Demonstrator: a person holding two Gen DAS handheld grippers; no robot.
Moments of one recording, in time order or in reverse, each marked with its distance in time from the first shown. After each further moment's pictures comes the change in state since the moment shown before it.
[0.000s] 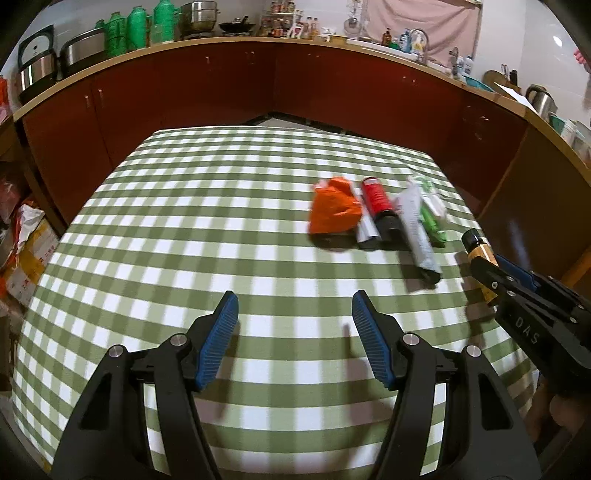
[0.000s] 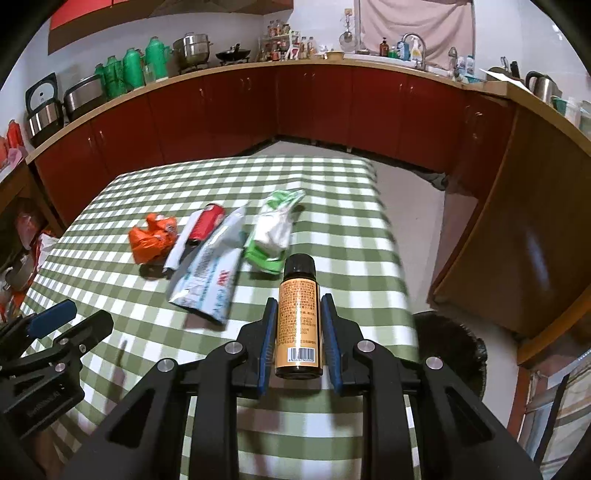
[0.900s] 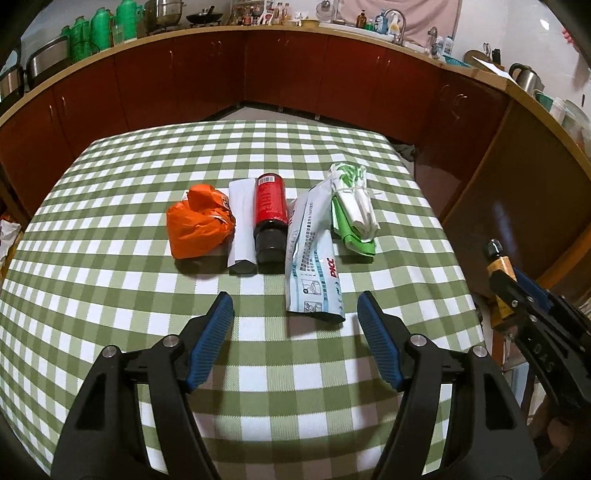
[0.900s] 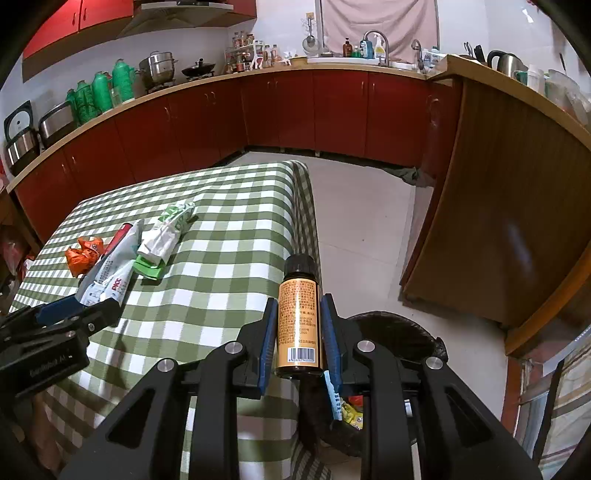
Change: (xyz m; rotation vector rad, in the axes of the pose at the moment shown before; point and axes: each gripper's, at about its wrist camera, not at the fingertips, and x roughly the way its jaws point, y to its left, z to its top) left arm 0.042 -0.080 0.019 0.041 0.062 -0.048; right arm 0.000 -0.089 -0.009 0.082 -0.029 -0.045
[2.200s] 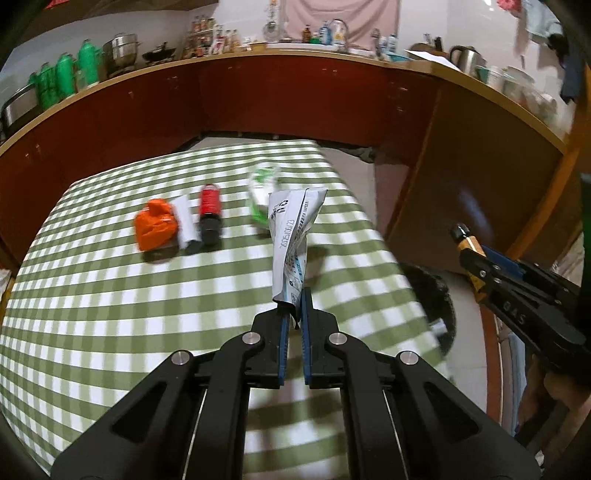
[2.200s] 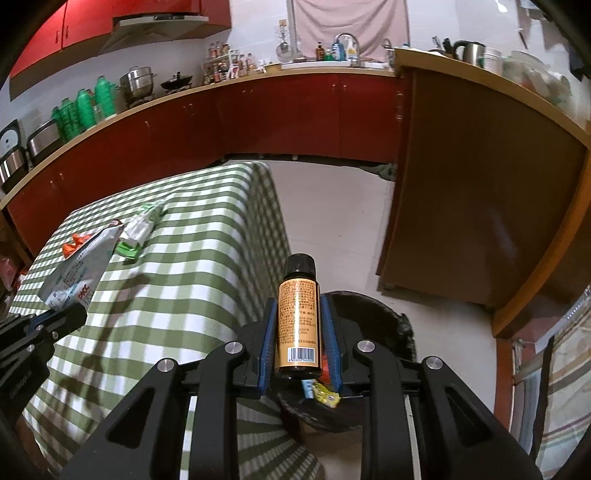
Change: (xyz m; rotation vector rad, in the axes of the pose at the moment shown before) left arm -0.054 -0.056 -0.048 0.181 -0.096 -0.085; right arm -0.038 -0.050 -0.031 0.073 -0.028 -0.058
